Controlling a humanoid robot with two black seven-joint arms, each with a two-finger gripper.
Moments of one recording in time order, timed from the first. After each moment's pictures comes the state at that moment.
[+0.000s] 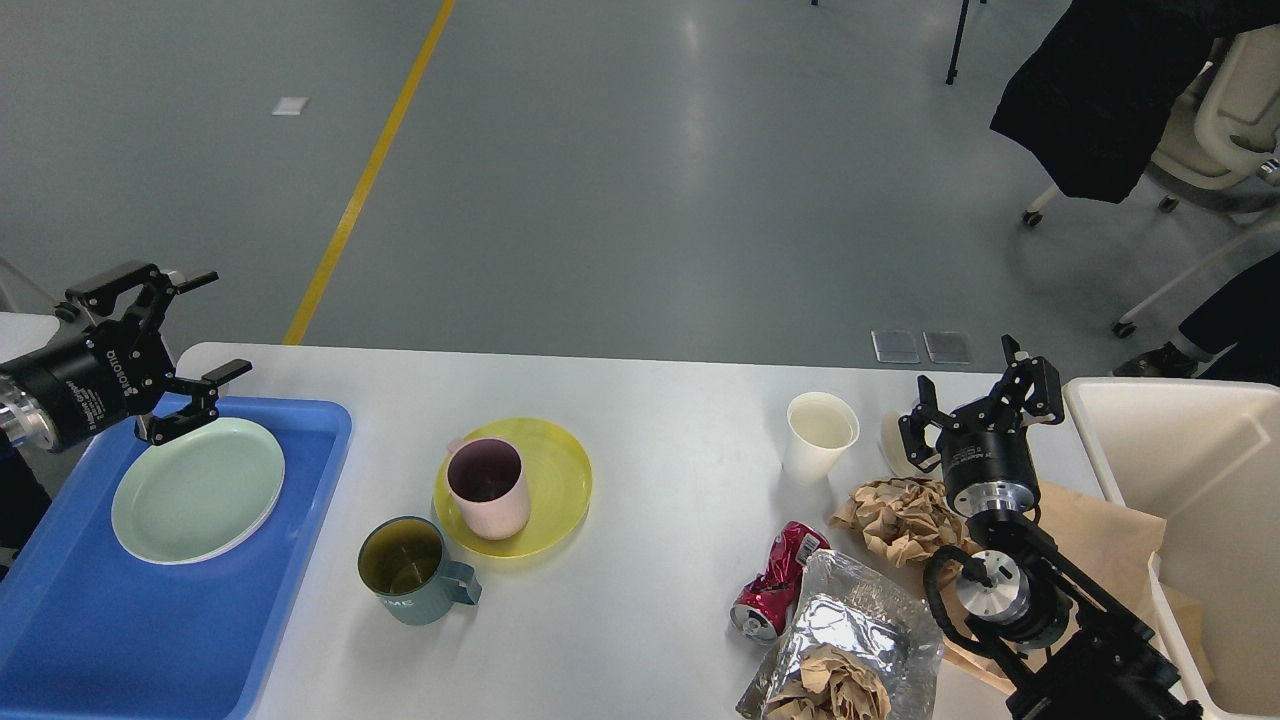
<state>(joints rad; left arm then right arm) -0.69 0.90 -0.42 -0.87 0.00 -0.66 -0.13 0.31 -0.14 1.05 0.88 -0.24 0.01 0.57</state>
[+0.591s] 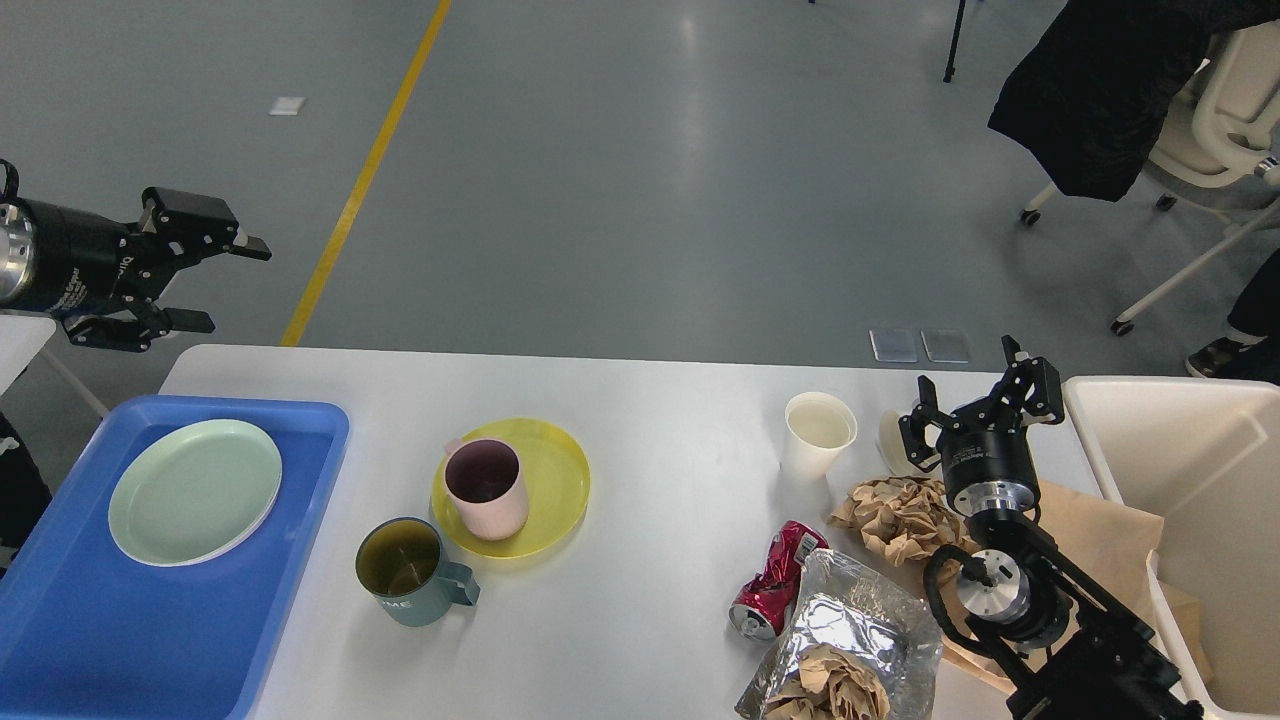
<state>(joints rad) -1.70 0.83 0.88 -0.89 0.00 -0.75 -0.12 0.31 -0.14 1.05 0.88 -0.24 0.01 0.57</state>
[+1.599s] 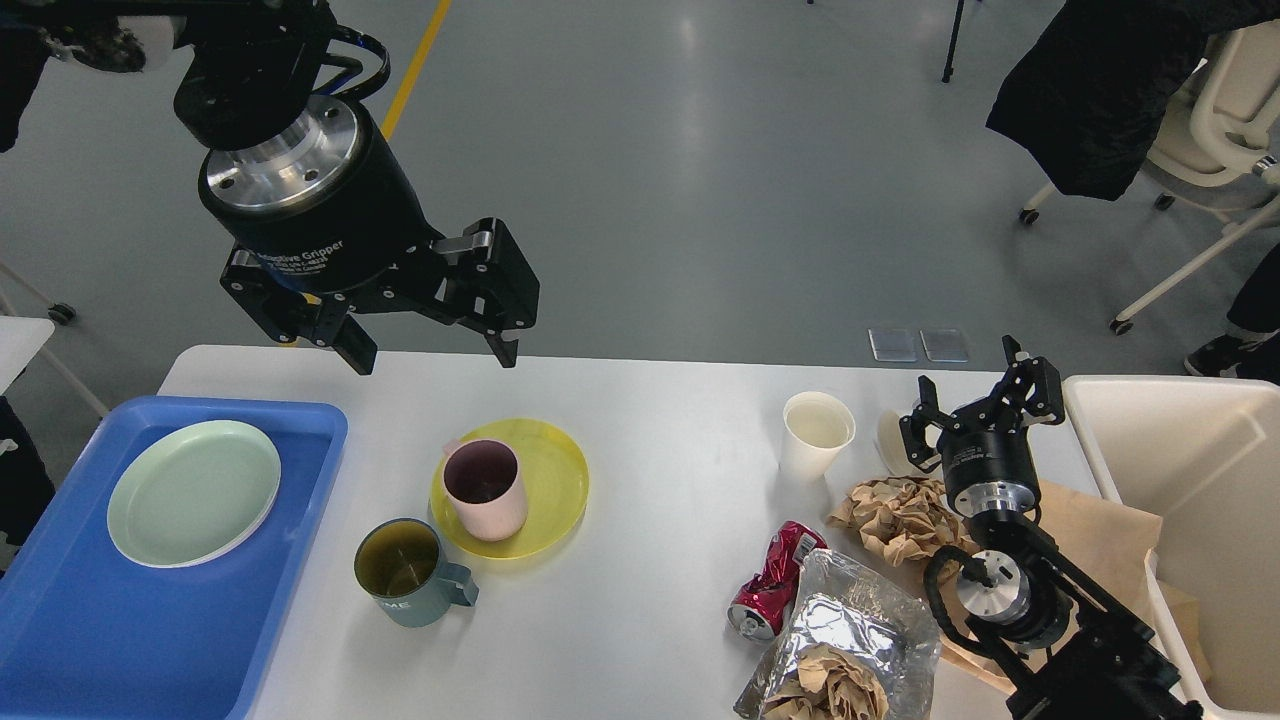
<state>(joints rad) -2.71 0.01 1.48 -1.55 -0.36 -0.96 -0.09 0.31 -0.14 1.05 0.88 -0.24 0.01 0.57</state>
